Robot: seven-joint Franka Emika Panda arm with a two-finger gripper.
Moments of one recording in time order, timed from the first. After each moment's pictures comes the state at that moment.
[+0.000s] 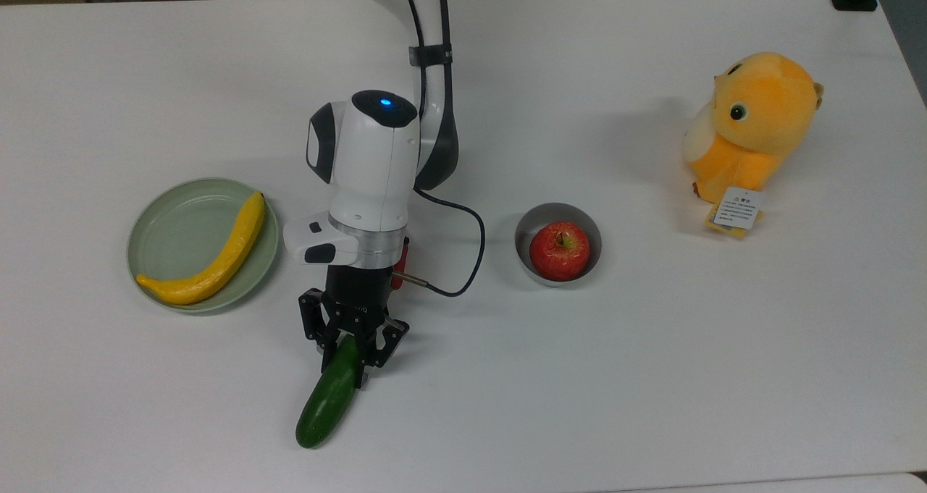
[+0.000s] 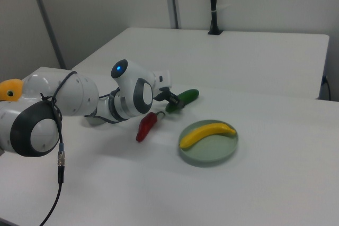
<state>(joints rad) 0.12 0.89 -0.14 -1.32 -0.36 2.90 0.76</state>
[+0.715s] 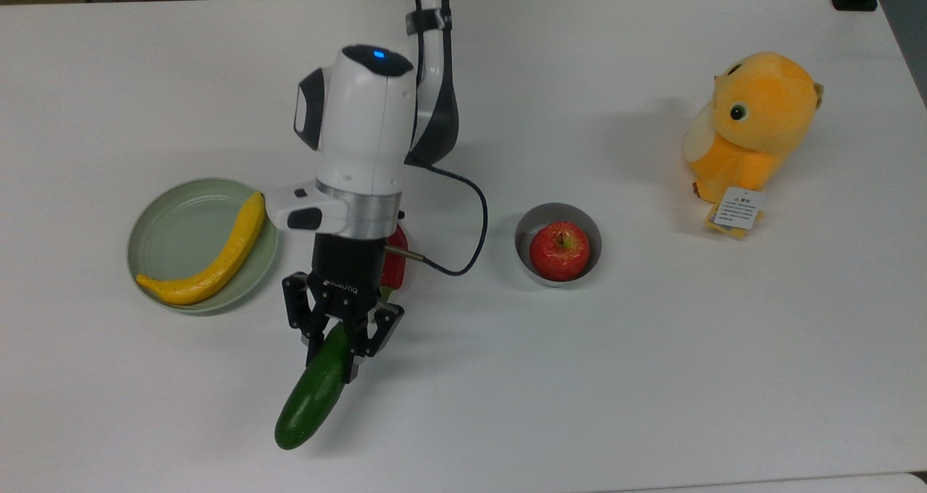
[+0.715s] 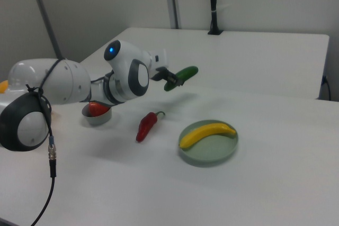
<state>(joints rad) 0.12 0.79 -0.14 -1.32 -0.36 2.90 0.76</state>
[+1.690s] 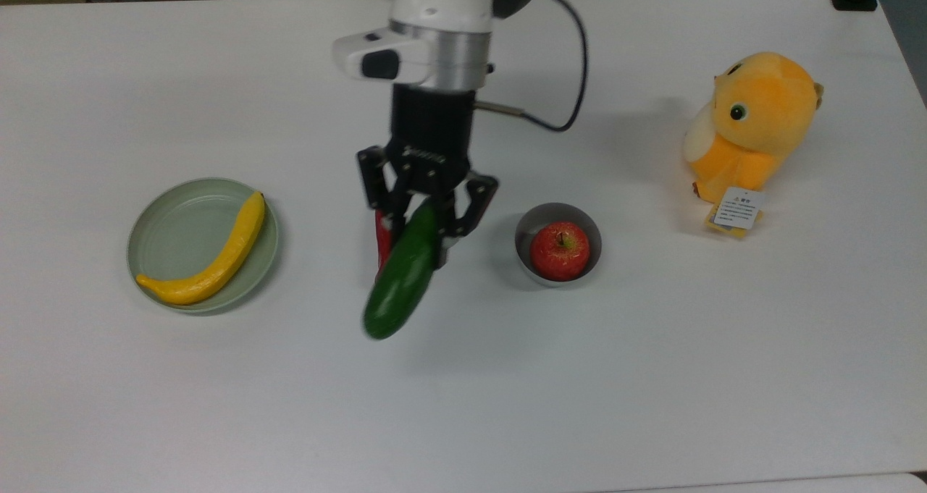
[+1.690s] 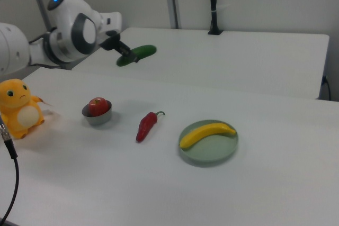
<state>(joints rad) 0.19 0.39 -0.01 -1.54 -0.36 2.58 0.82</state>
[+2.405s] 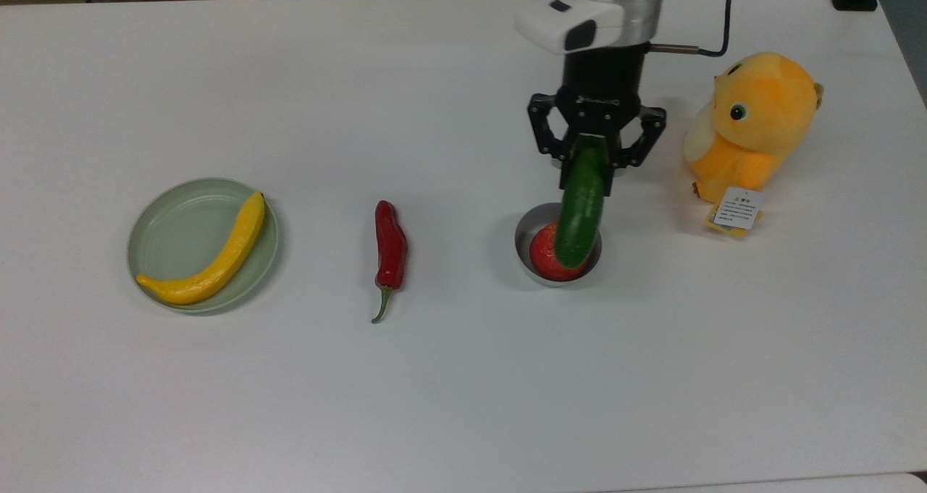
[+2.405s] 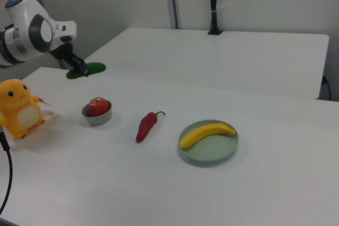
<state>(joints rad) 0.22 0.34 0.24 -1.59 -0.33 2.35 0.80</state>
